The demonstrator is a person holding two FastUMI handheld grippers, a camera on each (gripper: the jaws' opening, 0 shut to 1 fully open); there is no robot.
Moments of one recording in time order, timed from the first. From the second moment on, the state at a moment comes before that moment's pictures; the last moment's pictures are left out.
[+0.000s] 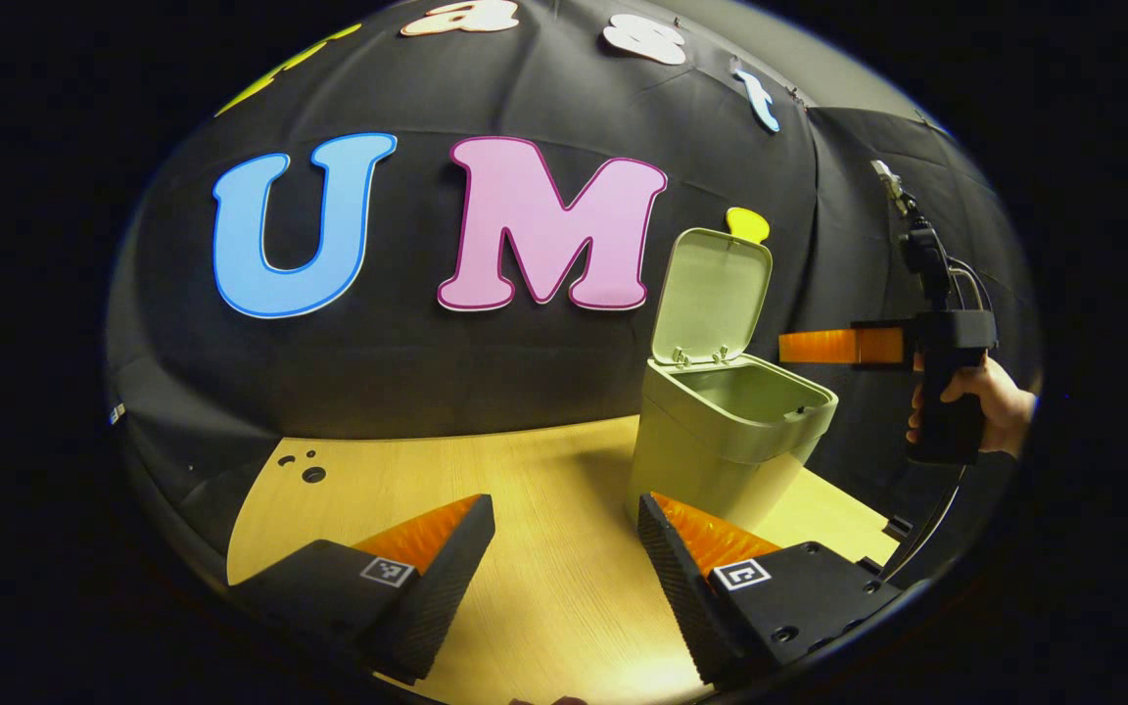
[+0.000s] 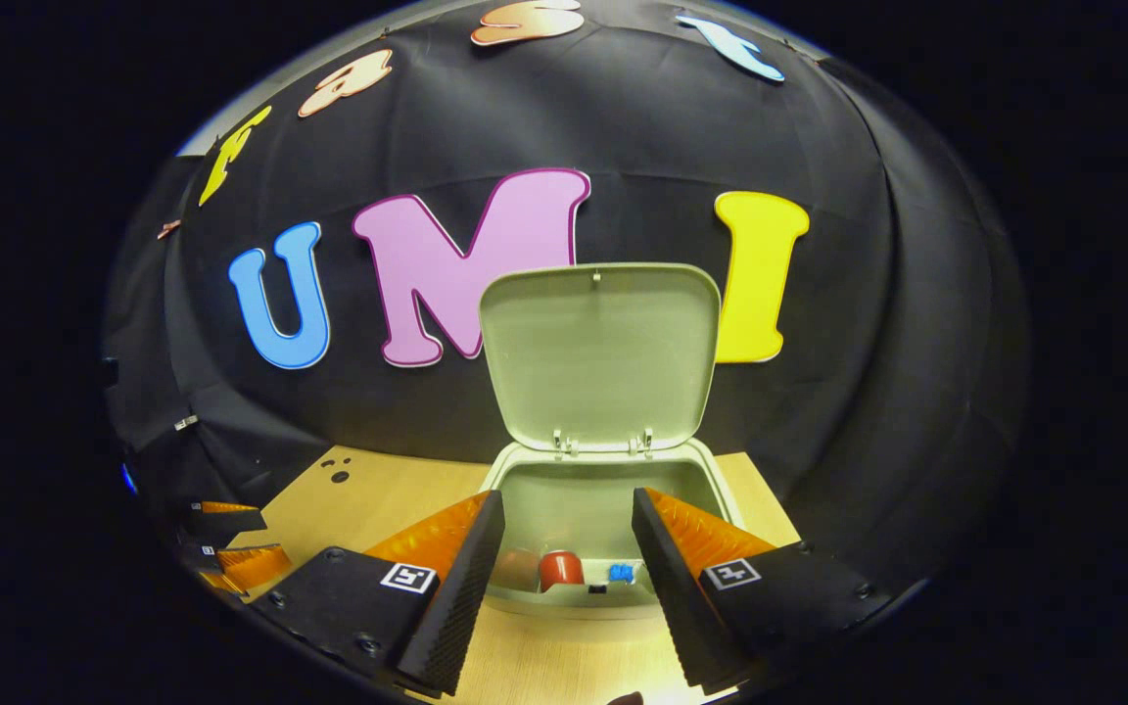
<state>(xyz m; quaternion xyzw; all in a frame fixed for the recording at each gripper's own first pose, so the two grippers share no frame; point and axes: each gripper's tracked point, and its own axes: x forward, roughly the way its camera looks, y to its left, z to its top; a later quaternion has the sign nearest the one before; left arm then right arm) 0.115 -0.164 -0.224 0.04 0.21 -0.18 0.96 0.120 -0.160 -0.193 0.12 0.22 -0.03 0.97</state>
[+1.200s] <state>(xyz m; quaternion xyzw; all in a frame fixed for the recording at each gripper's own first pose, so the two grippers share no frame) 0.093 -0.144 -0.221 0.03 0.21 -0.16 0.96 0.263 -0.214 -0.070 0.05 0.12 -0.05 0.99</state>
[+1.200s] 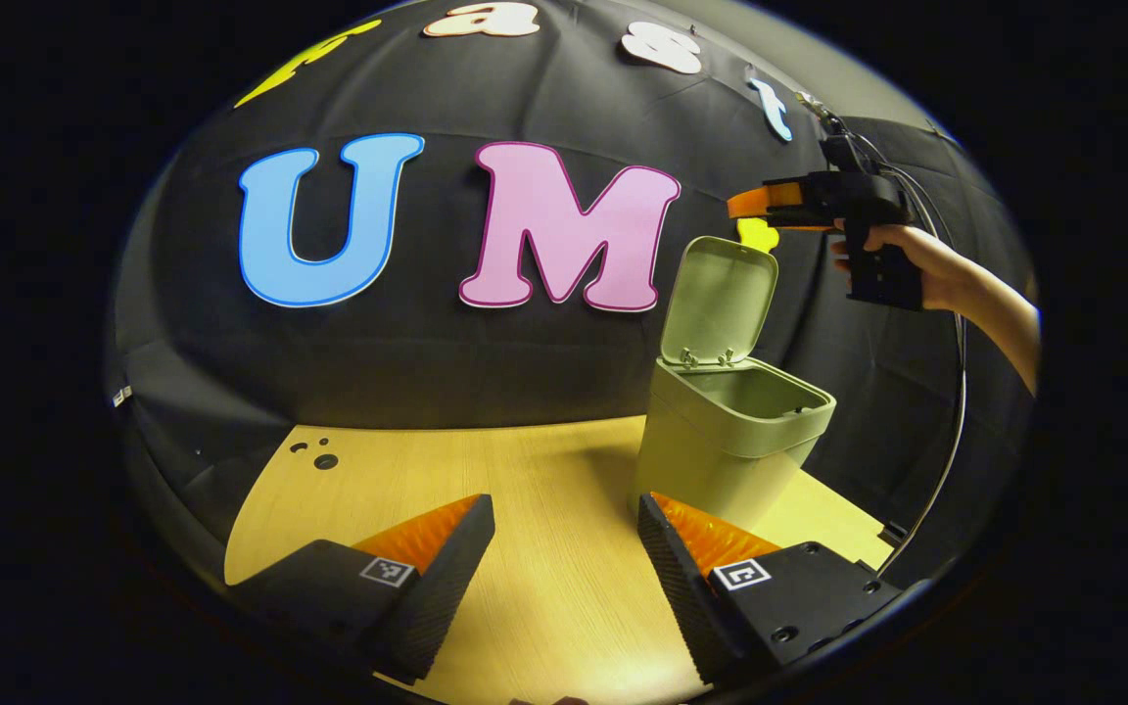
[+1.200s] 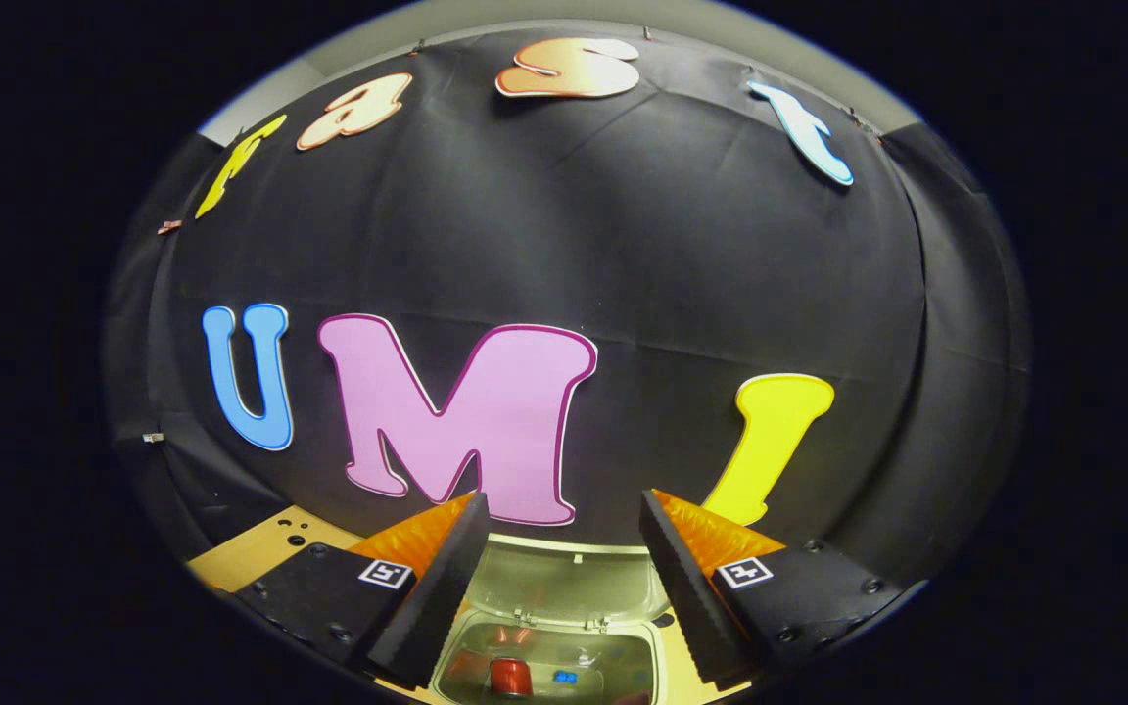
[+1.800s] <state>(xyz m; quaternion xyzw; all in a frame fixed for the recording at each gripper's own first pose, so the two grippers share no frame) 0.092 -0.129 -0.226 0.02 0.23 -0.14 0.96 0.267 -0.215 -0.104 0.06 0.17 -0.05 0.98</state>
